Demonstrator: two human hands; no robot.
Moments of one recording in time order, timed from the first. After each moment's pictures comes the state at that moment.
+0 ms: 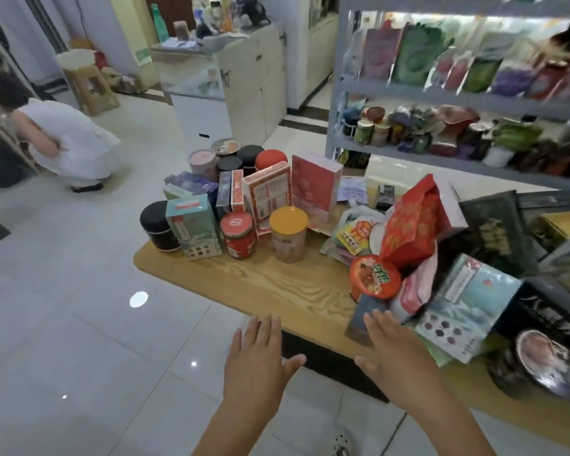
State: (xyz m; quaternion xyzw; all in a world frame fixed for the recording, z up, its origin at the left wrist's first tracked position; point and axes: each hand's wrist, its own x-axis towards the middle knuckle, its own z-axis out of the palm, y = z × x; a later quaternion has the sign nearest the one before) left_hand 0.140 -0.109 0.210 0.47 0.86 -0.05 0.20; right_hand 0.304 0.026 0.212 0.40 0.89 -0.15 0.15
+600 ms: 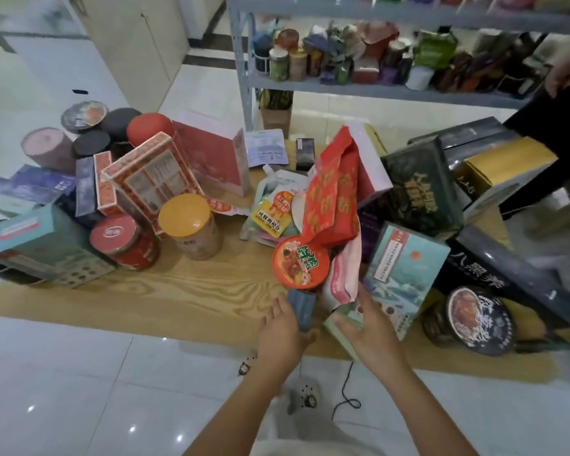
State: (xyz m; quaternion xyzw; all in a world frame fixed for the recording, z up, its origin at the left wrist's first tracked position) left_hand 0.203 0.083 0.096 0.46 0.81 0.02 0.36; right_hand 0.345 0.123 0.147 0.61 0.69 -0.39 -0.09
